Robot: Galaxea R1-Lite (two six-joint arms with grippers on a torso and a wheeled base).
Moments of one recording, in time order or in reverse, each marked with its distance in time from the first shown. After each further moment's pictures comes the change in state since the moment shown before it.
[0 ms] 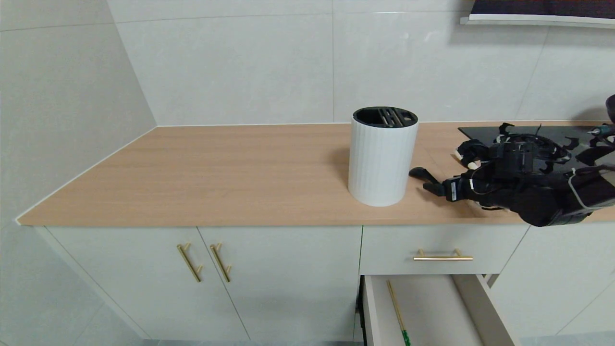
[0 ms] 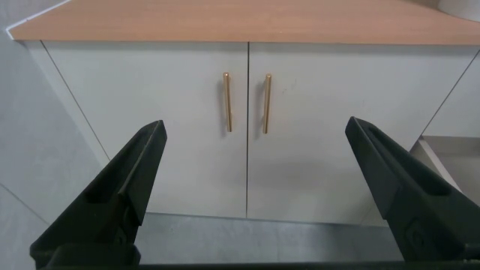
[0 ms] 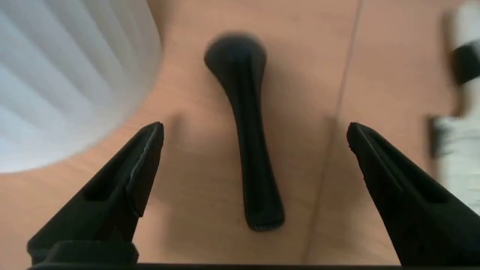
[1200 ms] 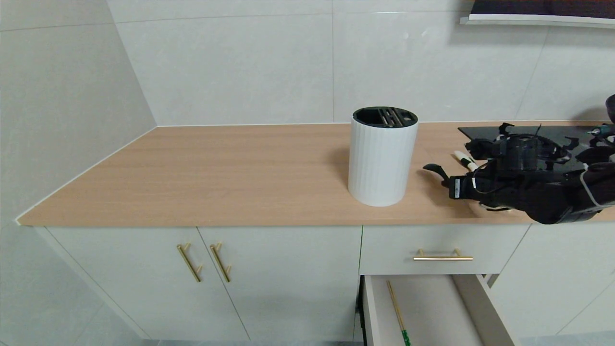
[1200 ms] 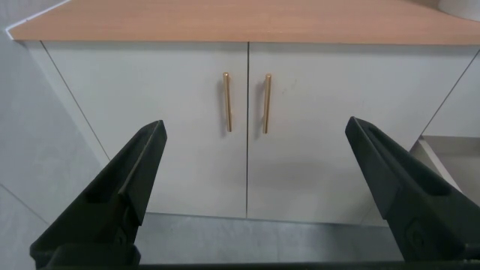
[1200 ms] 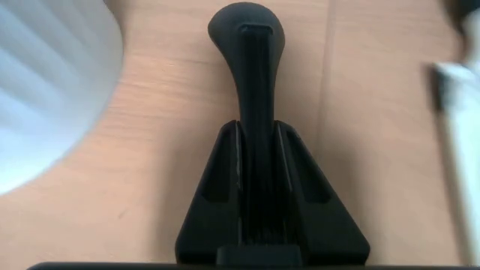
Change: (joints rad) left arm 0.000 0.000 0.000 0.000 0.000 0.000; right arm 0.017 -0.073 0.033 0.091 -0.104 0.162
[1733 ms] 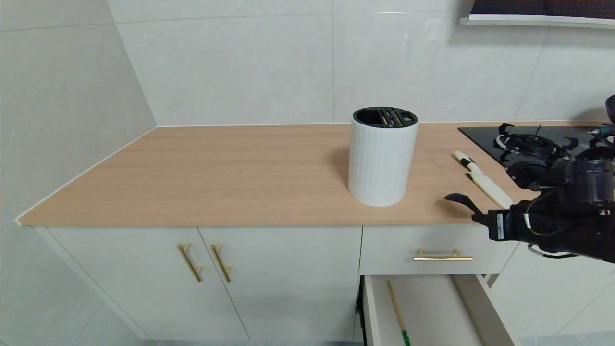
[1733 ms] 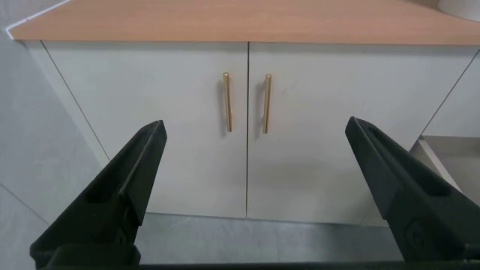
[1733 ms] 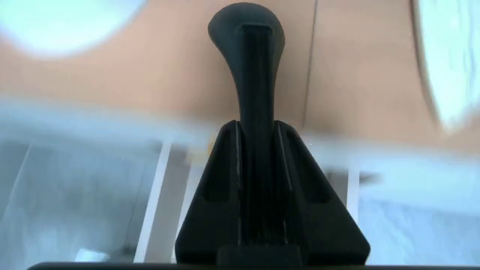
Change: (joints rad) left arm 0.000 0.000 0.000 0.000 0.000 0.000; right arm 0.039 -0.408 0.492 0.038 -0.029 0.011
